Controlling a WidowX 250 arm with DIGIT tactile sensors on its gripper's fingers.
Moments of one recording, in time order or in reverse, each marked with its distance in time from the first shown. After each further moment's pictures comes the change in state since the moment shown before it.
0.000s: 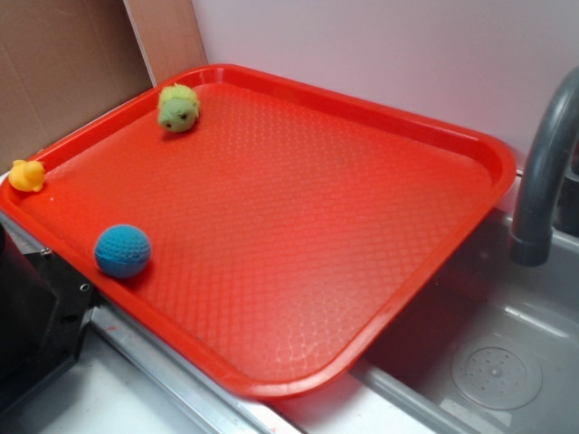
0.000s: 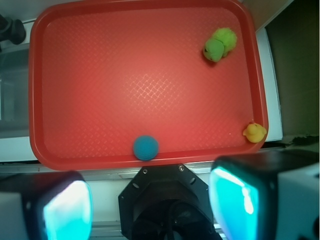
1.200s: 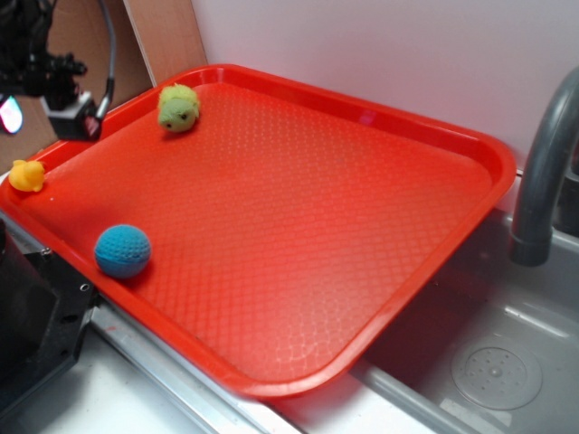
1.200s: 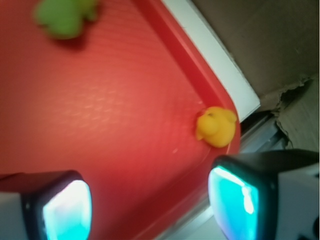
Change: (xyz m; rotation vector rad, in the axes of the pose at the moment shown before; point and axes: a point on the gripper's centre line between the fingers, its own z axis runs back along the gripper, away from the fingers) arm 0.001 0.137 -0.157 0.229 0.007 0.590
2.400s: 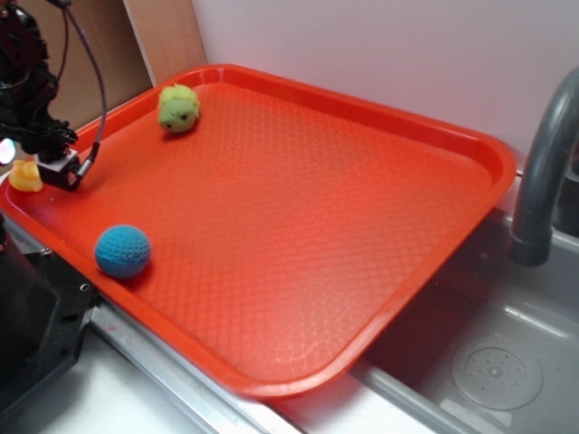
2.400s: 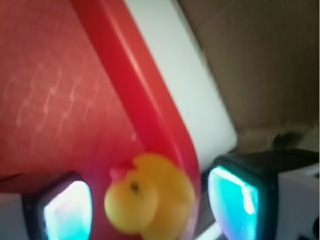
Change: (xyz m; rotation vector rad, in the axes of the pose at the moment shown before) arm 0.028 0.033 -0.060 0.202 -0.007 -0.197
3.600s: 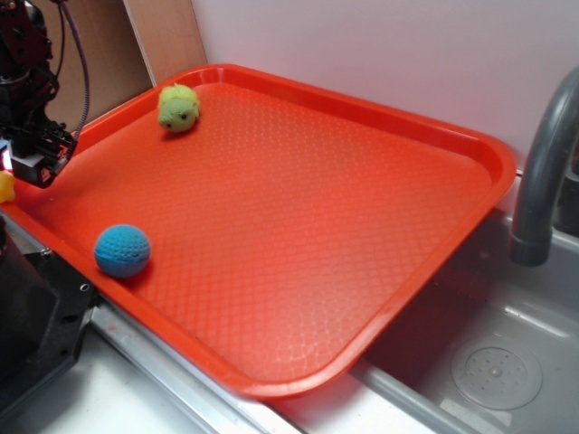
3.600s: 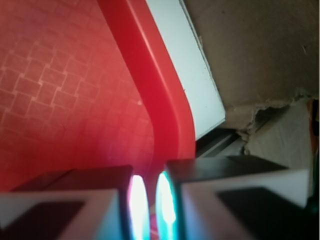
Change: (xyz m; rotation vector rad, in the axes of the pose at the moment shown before) arm -0.026 -0.001 0.018 0.031 0.110 -0.001
